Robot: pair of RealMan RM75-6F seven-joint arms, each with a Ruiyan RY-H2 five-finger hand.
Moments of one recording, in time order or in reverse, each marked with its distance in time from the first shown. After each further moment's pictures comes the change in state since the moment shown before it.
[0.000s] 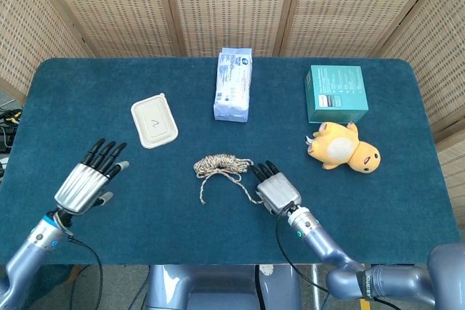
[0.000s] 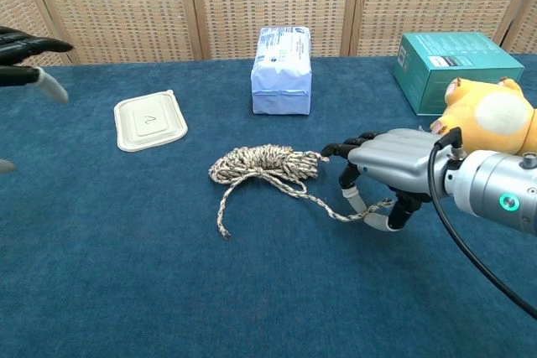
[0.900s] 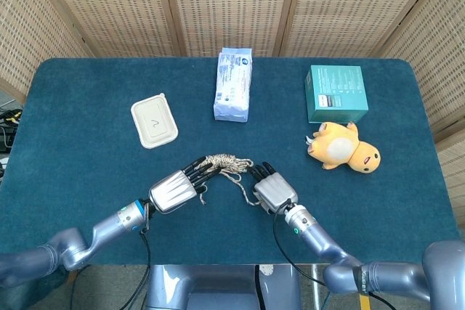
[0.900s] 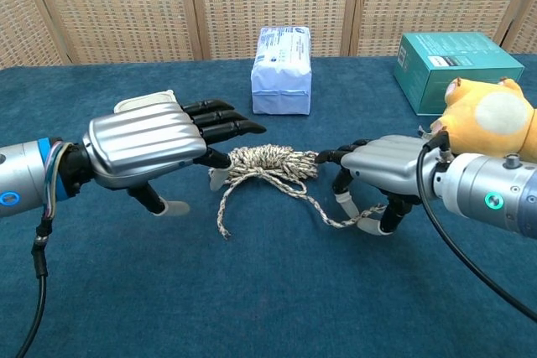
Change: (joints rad) left arm -0.344 -0.326 0.030 0.220 0.102 -0.248 -0.022; right arm 0.021 -0.017 0.009 0.050 0.001 -0.060 0.062
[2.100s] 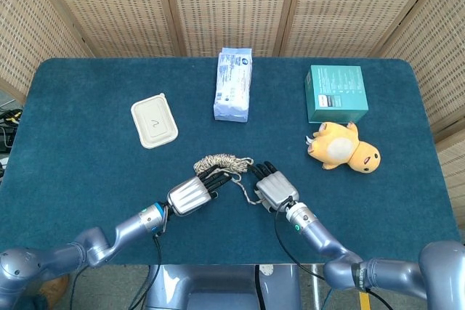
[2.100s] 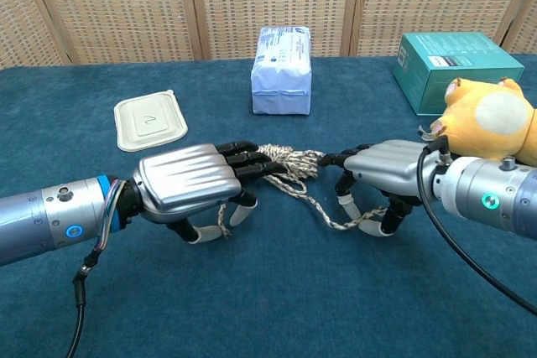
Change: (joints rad) left arm -0.073 -0.180 0.071 0.184 -0.099 -0.044 -0.004; right arm -0.001 -0.021 0.001 0.072 -0.023 -0.036 0.080
